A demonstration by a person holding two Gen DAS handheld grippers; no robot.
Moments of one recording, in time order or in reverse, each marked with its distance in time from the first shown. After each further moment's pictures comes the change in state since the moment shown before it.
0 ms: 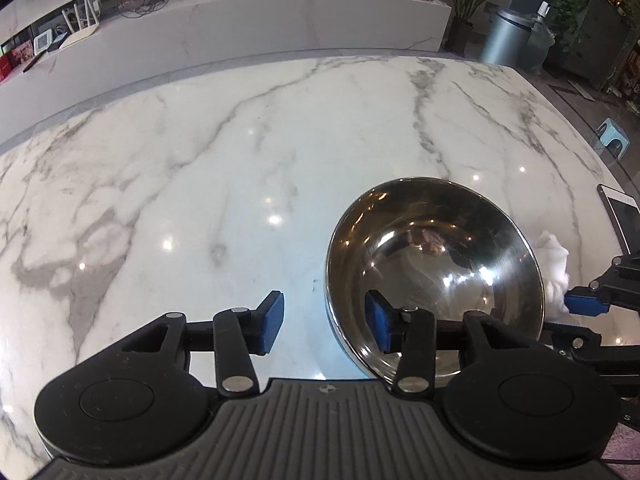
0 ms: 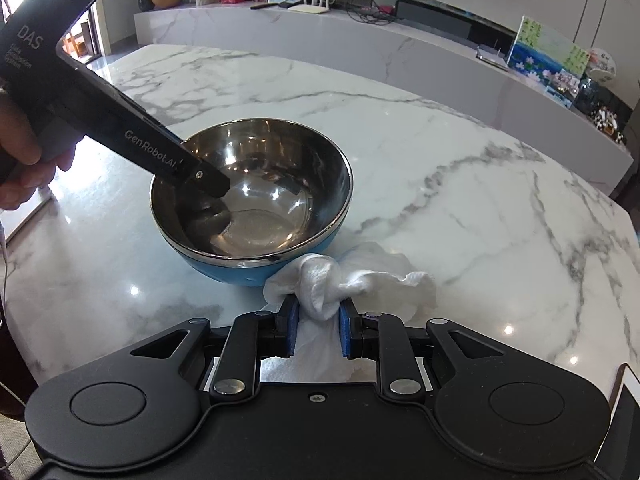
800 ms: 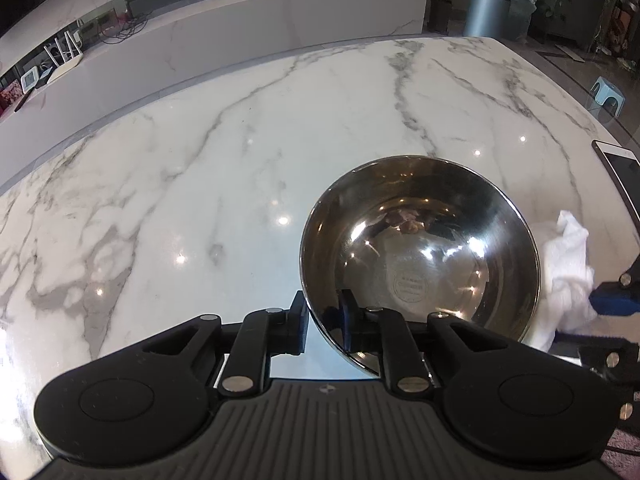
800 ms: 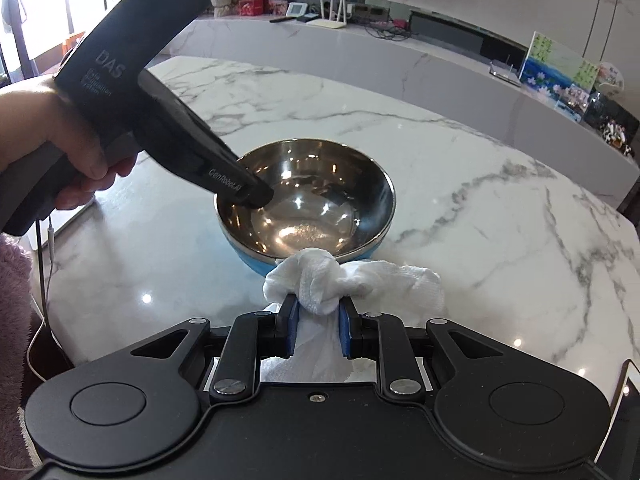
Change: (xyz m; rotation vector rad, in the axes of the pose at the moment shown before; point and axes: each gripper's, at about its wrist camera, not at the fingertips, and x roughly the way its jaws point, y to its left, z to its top) left arm -0.008 -0.021 -0.014 0.120 0.019 0.046; right arm -0.028 0.026 0.004 0.003 -0.038 0.030
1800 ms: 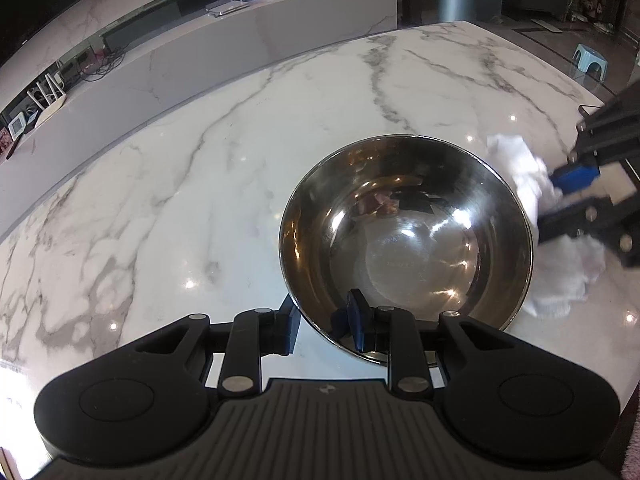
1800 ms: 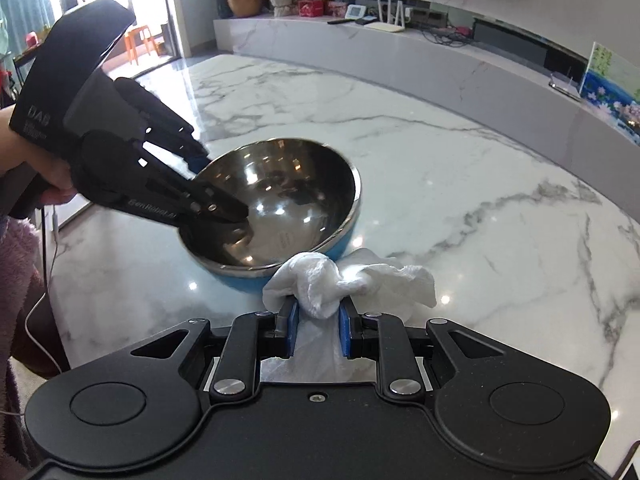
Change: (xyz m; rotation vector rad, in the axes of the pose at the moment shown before) left arm 0.003 -0.010 -0.002 0.143 -0.035 0.027; right arm 0.030 -0.080 0.014 -0.084 -0.032 0.195
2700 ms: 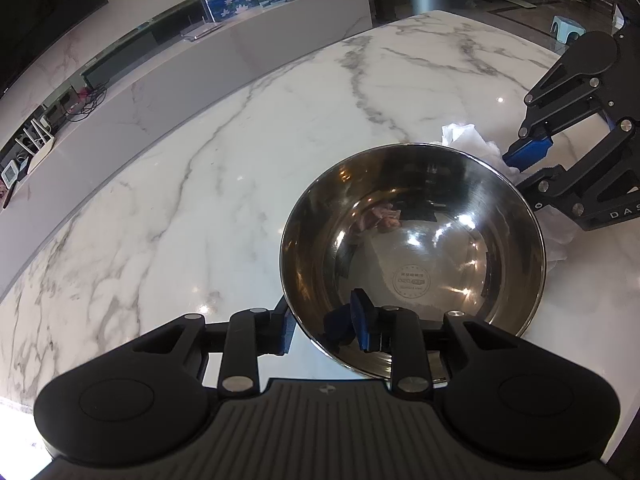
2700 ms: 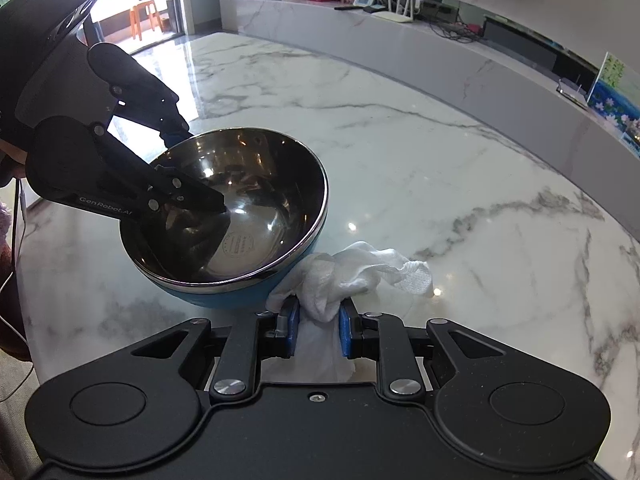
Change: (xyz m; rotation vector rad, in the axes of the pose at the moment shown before) left arm 0.005 -0.007 0.002 0.128 -0.026 0.012; right arm 0.026 -0.003 0.001 -0.092 0.074 -0.004
